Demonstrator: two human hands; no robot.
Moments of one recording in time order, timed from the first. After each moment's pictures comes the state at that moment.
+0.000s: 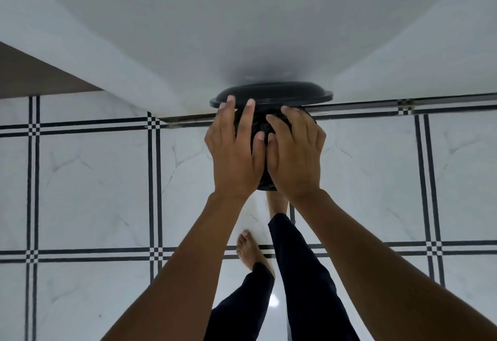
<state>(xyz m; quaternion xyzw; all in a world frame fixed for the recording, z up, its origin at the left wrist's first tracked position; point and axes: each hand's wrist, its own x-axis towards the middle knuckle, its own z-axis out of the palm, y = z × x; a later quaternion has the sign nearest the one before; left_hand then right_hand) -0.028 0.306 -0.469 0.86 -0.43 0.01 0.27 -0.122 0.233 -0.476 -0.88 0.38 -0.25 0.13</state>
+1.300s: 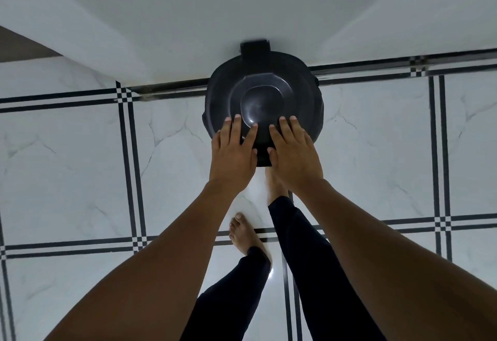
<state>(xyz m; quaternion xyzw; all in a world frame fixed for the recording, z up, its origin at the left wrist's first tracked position) -0.050 0.352 -0.636 0.84 -0.51 -0.21 -0.02 -0.180 0.254 -0.636 -0.91 0.36 0.12 0.17</state>
